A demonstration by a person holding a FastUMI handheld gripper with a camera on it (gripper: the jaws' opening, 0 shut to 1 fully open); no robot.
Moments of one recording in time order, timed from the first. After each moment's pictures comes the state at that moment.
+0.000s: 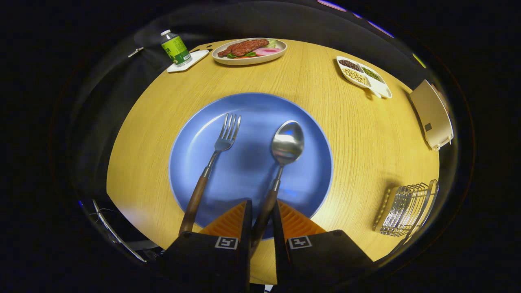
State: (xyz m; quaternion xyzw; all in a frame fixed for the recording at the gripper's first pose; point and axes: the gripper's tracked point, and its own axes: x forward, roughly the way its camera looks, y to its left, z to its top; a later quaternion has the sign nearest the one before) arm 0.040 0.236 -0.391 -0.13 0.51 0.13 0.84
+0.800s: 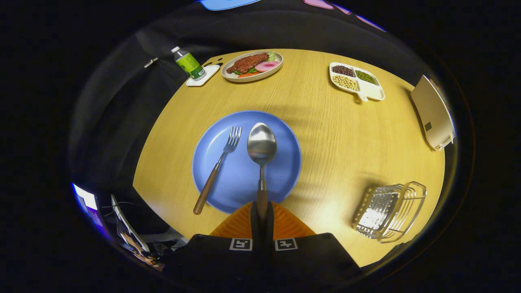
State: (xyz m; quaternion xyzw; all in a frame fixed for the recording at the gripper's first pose) arm 0.013 0.193 -0.311 -0.09 0.51 0.22 0.83
